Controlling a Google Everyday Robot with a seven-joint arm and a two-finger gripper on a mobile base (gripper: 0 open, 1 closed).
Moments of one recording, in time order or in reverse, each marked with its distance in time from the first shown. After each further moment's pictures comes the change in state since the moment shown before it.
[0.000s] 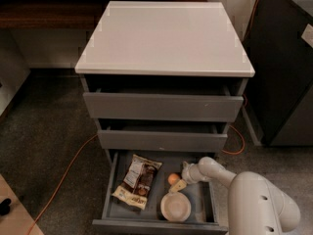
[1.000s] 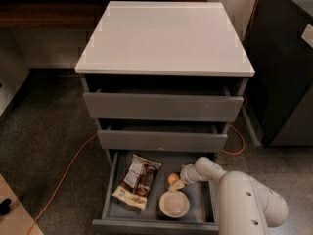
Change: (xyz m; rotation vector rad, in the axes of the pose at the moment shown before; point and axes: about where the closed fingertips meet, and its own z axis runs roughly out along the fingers) arm 0.013 -0.005 0.026 -0.009 0.052 0.041
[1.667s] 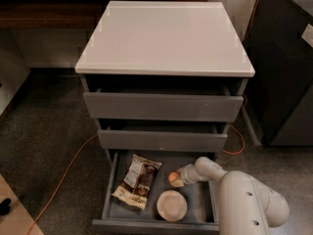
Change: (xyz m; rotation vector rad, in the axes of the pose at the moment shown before) arm 0.000 0.000 -0.003 0.001 0.001 -0.006
